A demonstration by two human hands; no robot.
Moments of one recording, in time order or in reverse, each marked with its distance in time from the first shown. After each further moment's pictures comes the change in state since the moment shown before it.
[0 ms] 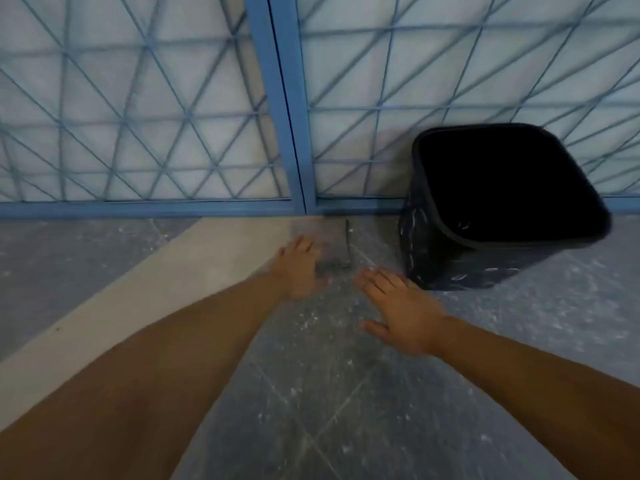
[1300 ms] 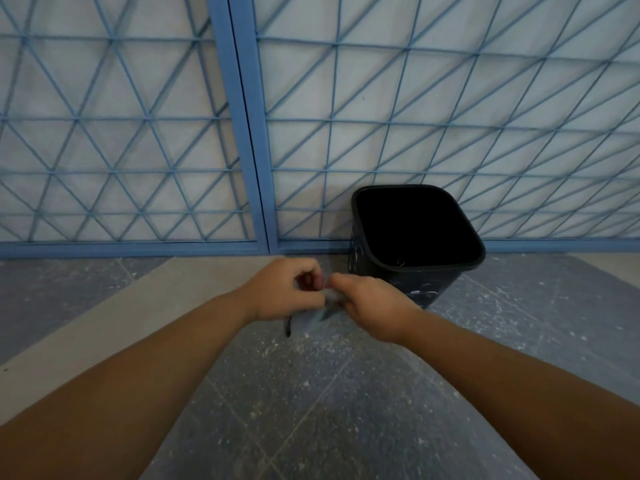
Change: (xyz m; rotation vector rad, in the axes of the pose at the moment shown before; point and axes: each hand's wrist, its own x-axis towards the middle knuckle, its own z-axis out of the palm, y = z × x) left_hand -0.110 0.095 -0.085 -0.520 0.220 0.362; right_hand -0.057 -0.016 -0.079 0.173 0.308 -0.027
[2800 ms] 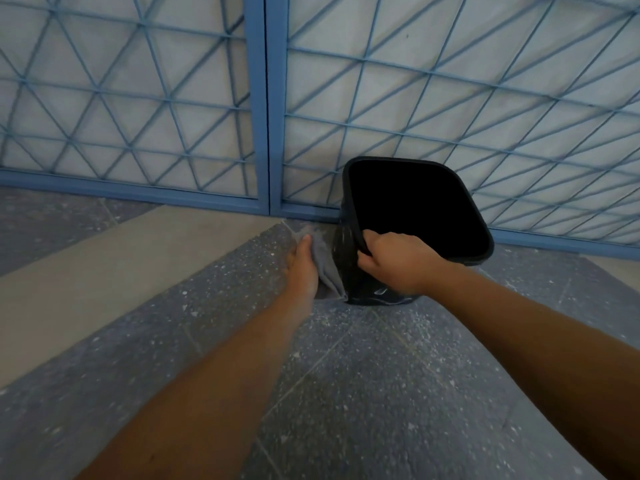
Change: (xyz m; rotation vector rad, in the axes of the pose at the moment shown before) left_hand 0.061 -0.073 0.127 -1.213 0.627 -0.702; right_hand 0.025 0.023 -0.012 -0.321 -0.147 0.161
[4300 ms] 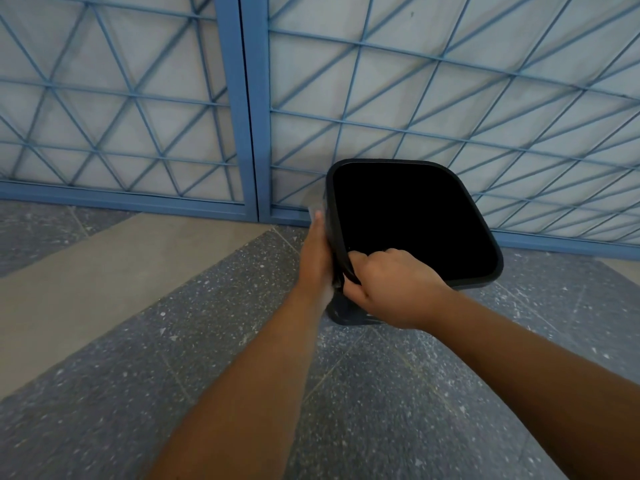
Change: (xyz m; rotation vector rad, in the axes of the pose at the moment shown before) left_hand -0.002 0.035 0.052 -0.105 -0.179 0.105; right_hand 0.006 -0.008 0.001 -0.068 0.037 -0.124
